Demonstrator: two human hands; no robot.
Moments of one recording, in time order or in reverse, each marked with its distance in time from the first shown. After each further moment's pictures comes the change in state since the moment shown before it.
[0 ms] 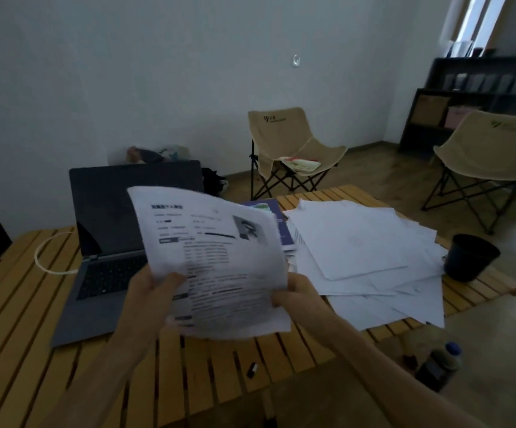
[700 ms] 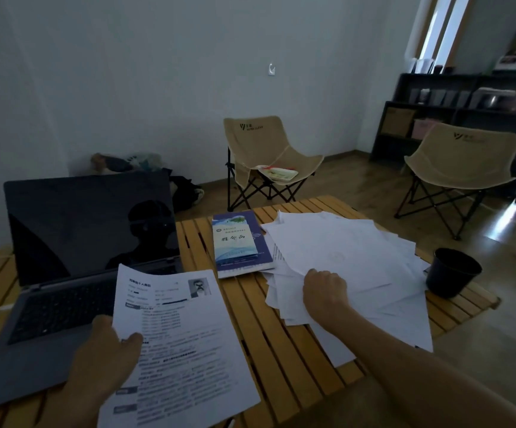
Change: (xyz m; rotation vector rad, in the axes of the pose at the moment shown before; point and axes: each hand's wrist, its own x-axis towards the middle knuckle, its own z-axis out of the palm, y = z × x) left_hand 0.046 -0.043 -0.004 0.669 -0.019 -0.440; right_hand 0.088 0.052 -0.097 -1.597 0.423 0.338
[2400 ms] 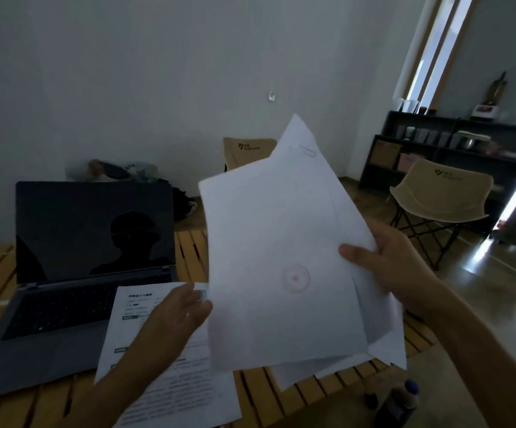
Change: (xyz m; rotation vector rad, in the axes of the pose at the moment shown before) left_hand -0.051 0.057 0.026 -0.384 -0.220 0.506; right_hand -0.092 0.117 -0.178 1.387 0.102 -0.264
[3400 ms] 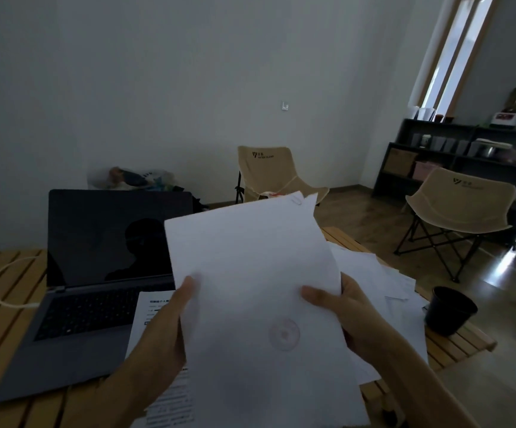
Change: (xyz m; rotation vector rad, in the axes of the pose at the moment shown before) left_hand -0.011 0.023 -0.020 -0.826 -0.045 -0.281; right_hand -0.013 0.013 0.097 0.521 -0.172 0.221
